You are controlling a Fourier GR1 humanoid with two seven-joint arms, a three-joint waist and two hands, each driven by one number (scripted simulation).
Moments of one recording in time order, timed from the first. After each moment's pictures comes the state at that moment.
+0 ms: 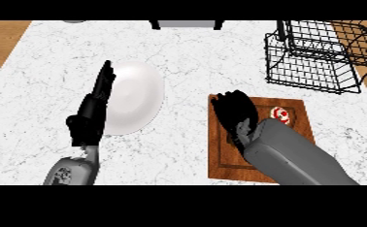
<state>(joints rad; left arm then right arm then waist) -0.15 0.09 -0.13 -1.55 -0.10 0.23 0.04 -0.66 -0.35 0.76 -1.44 0.52 0.80 0.80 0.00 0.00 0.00</state>
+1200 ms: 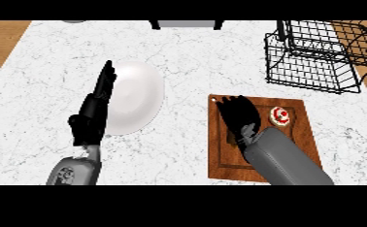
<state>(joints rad) -0.15 0.05 -0.10 -1.54 -0.14 0.20 0.04 -0.49 -0.24 0.60 -1.32 0.90 0.73 0.55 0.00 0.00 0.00</state>
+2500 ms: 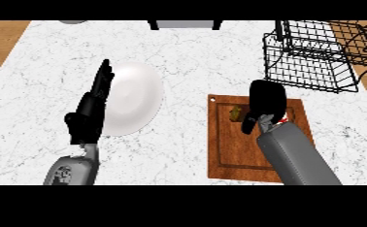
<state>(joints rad) -0.15 0.05 -0.07 -1.54 -0.15 0.18 0.04 -0.44 -0.18 0.34 -1.32 1.15 0.40 0.81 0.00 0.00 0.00</state>
